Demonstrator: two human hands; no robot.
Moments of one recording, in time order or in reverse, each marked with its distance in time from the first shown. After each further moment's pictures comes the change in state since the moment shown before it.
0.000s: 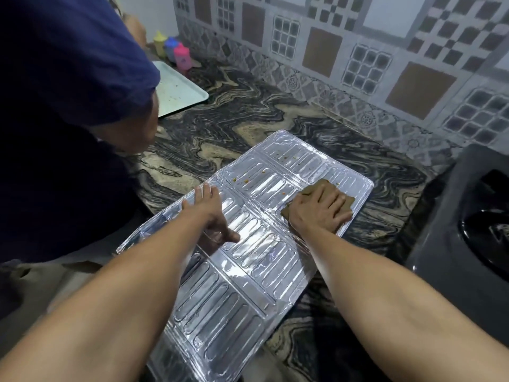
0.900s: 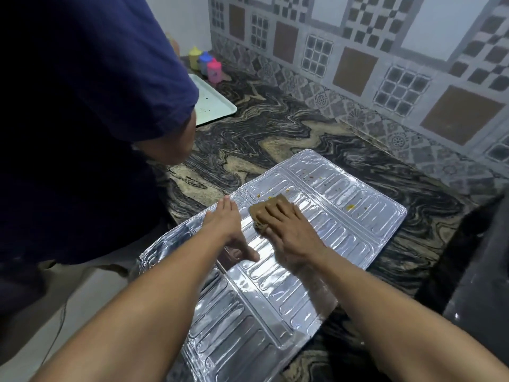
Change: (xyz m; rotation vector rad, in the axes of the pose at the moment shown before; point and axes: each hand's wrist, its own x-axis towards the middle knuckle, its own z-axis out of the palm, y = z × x) left_hand -0.015 -0.007 -0.004 0.007 0.078 0.030; right_hand -0.021 -0.032 0.013 0.010 -0.090 -1.139
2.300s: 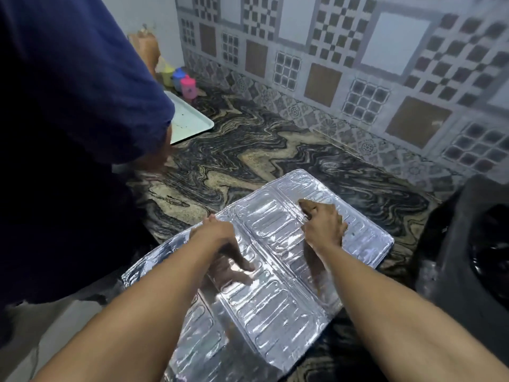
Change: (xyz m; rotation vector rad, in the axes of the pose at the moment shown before) left_hand 0.001 0.017 -0.024 0.090 -0.191 -0.004; right_hand -0.003 0.049 -0.032 0.138 0.283 0.933
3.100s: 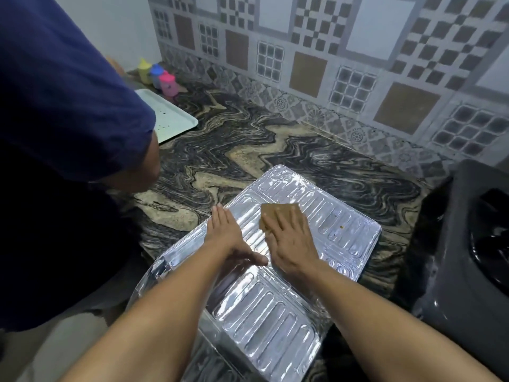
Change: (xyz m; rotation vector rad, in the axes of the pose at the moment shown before) left_hand 0.032 0.025 0.015 -0.097 0.170 0.082; right_hand -0.044 -0.006 0.024 -0.251 -0.191 -0.529
